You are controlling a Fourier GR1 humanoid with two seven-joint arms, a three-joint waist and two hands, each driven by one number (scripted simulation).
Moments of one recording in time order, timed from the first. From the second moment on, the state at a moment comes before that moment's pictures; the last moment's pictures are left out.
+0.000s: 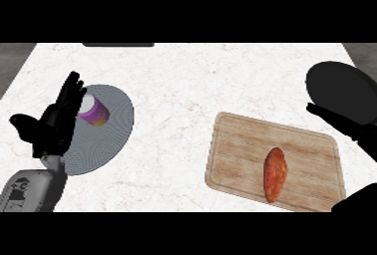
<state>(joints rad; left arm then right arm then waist) -0.22 0.28 0.00 -1.46 0.10 0.15 0.06 -0.08 -0.66 0.04 -1.94 0.12 0.51 0.30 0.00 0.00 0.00</state>
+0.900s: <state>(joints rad) -0.24 0.24 0.06 -1.44 0.07 0.10 0.07 -0.11 -0.50 0.13 -1.82 0.39 0.65 0.22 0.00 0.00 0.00</state>
